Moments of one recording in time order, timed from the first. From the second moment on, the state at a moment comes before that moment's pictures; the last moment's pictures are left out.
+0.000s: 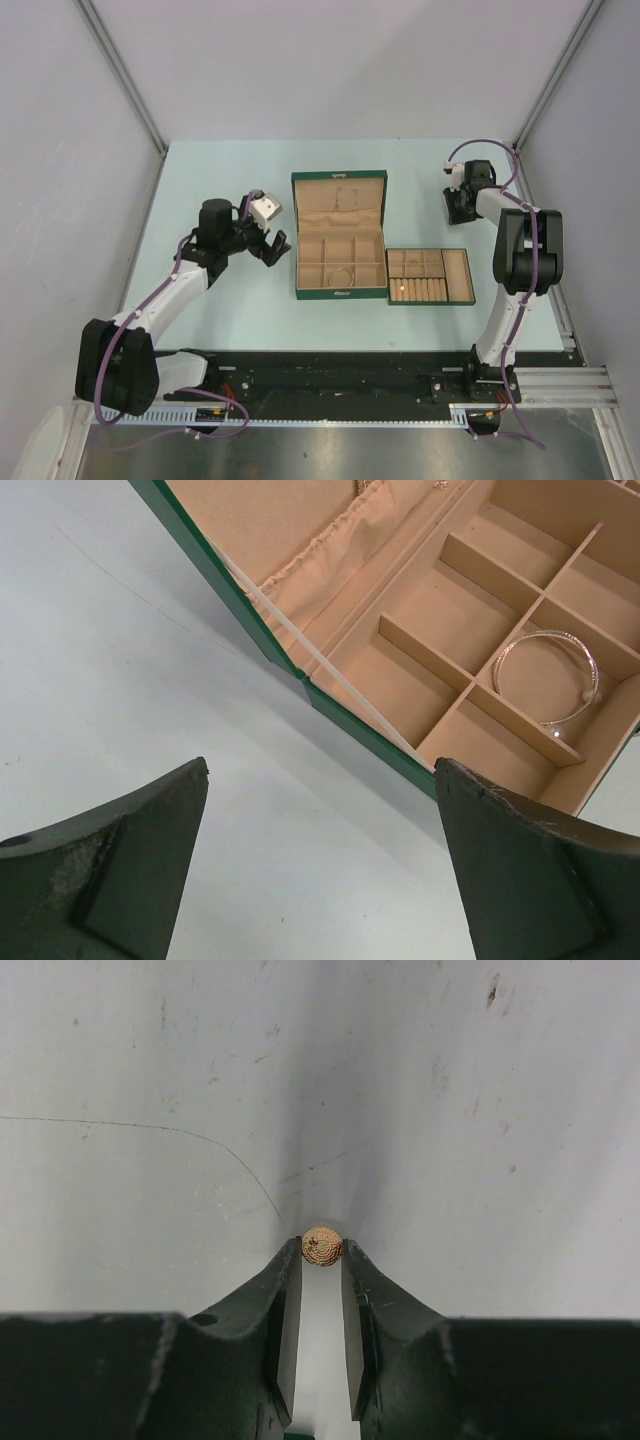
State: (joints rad) left arm -0.25 1.21 0.73 -0.03 0.50 0.37; right arm -0.05 1.99 1.34 -0.33 -0.07 -0.24
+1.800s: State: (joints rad) left arm -0.25 1.21 0.73 -0.03 0.51 0.37; right arm 0.16 1.45 1.15 -0.60 -0.20 -0.32
